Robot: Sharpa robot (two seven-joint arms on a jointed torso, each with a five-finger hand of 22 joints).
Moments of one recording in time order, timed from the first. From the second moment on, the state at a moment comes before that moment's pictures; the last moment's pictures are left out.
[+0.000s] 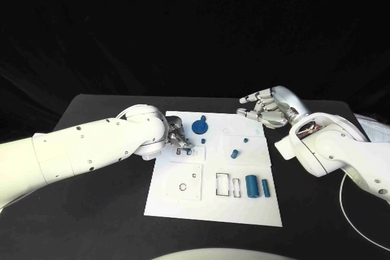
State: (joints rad) left arm 1.26 -0.64 -0.04 1.45 -1.14 0.08 -0.65; left_hand 1.27 -0.15 0.53 0.29 0.14 0.92 0.04 0.65 0.57 1.30 -0.03 1.12 1.01 1.47 -0.09 1.57 1.31 0.05 1.46 0.02 1.44 1.31; right arm 1.01 -0.97 0.24 1.78 -1.07 -0.55 -0.17; right_hand 1.43 -0.08 -0.04 0.27 0.34 0.98 0.14 0.07 0.07 1.24 0.05 0.85 0.95 1.47 -0.02 1.35 1.23 0.09 1.26 0.09 1.30 1.08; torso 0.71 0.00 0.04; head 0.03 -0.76
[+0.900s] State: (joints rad) left arm 1.24 -0.64 -0.04 1.46 -1.15 0.12 -0.65; left_hand 1.26 -0.16 0.54 0.28 0.14 0.92 0.05 0.65 0.57 1.30 -0.03 1.12 1.01 1.47 -0.09 1.57 1.31 0.05 1.46 0.02 1.44 1.31; right arm 1.01 -0.97 0.23 1.77 -1.00 -0.52 -0.15; right_hand 1.43 -0.07 -0.04 0.27 0.35 0.98 0.14 0.07 0.07 1.24 0.05 0.85 0.95 1.47 -0.02 1.35 1.23 0.09 1.26 0.09 1.30 1.08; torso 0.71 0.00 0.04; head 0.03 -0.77
